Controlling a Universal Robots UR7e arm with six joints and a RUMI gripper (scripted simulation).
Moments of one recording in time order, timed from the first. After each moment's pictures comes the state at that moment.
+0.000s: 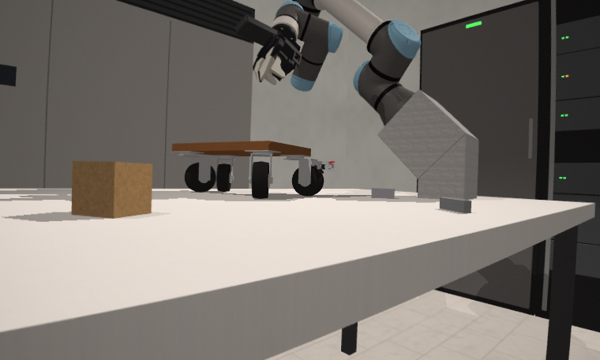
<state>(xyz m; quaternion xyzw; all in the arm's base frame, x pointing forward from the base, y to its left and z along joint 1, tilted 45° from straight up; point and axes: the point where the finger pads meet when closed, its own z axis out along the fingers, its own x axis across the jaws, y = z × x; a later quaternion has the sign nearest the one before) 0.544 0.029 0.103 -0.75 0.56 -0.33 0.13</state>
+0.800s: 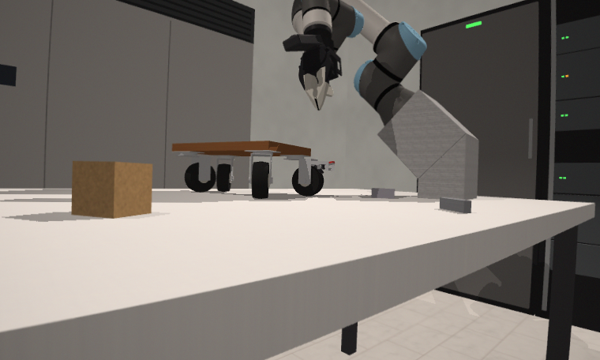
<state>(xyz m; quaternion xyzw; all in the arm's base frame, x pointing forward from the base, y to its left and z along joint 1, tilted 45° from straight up) 0.419 0.020 0.024 -0.77 0.56 -0.26 -0.12</state>
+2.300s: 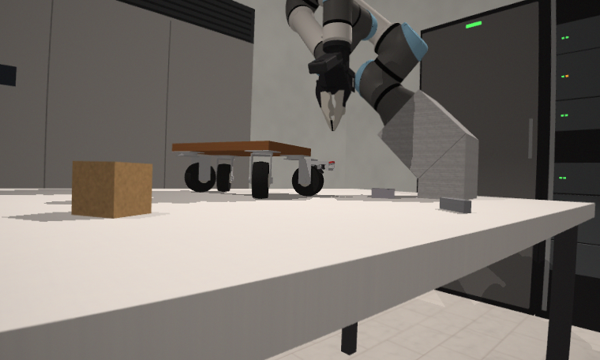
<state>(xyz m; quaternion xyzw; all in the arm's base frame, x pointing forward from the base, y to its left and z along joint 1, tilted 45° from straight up) 0.356 -0.023 -0.003 -0.77 0.51 -0.27 -0.27</state>
